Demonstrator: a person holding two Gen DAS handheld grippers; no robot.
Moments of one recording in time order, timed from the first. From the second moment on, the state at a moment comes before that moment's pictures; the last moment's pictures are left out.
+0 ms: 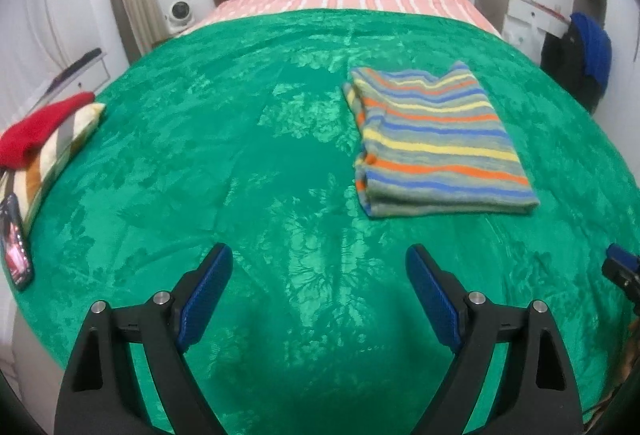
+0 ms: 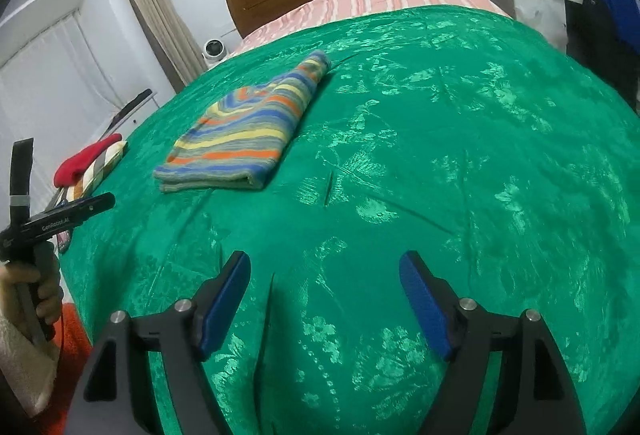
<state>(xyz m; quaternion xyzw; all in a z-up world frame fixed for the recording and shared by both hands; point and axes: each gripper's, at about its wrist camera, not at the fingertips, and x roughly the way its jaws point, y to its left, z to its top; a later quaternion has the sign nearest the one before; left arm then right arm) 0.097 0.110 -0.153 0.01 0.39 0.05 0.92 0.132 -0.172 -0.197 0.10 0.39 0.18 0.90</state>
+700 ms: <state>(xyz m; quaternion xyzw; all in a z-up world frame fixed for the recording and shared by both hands) 0.165 0.158 -0.157 -0.10 0.41 -0.03 0.90 0.141 -0.163 -0.194 0.11 0.40 0.19 0.89</state>
